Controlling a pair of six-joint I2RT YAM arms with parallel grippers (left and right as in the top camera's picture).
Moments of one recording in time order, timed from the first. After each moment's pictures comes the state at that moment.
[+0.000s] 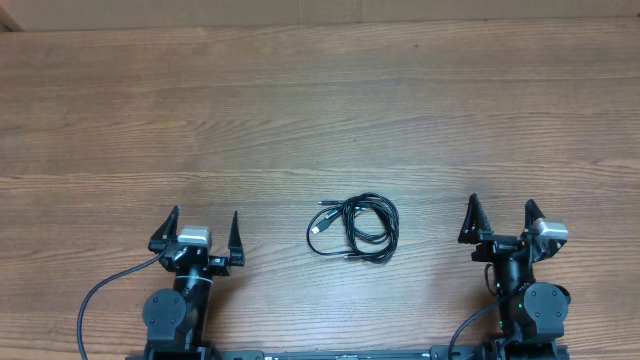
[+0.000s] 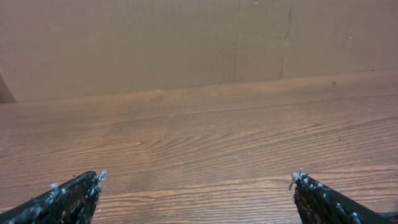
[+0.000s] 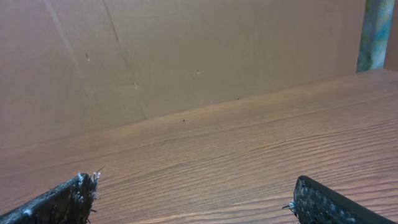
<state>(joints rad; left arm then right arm) -0.03 0.01 0.01 -0.07 0.04 0.05 0.01 0.01 0.02 -0.02 0.05 0.23</state>
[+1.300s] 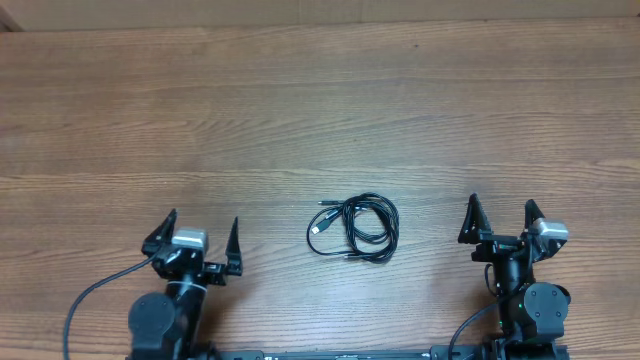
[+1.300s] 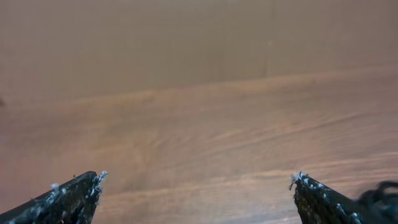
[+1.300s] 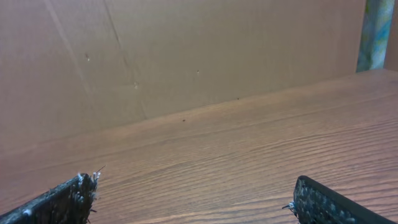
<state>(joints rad) -0.03 0.04 0.24 -0.33 0.10 0.05 0.01 0.01 0.02 -0.02 0.05 0.22</state>
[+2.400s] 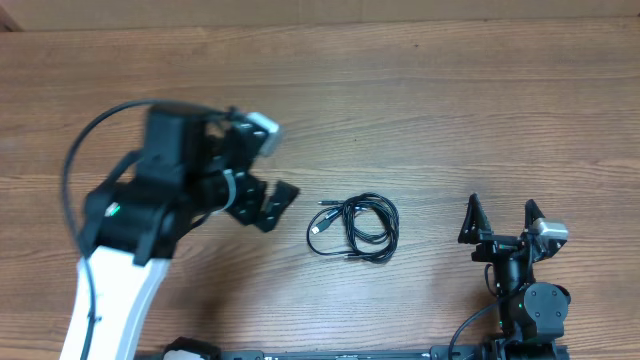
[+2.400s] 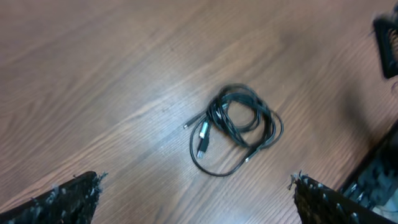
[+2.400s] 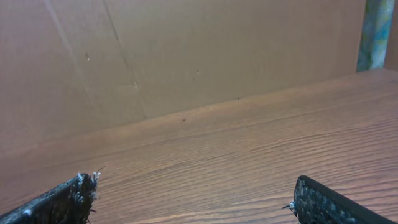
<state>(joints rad) -0.29 1.23 1.42 -1.14 0.36 0.21 0.01 0.01 0.02 -0.03 0.05 0.23</state>
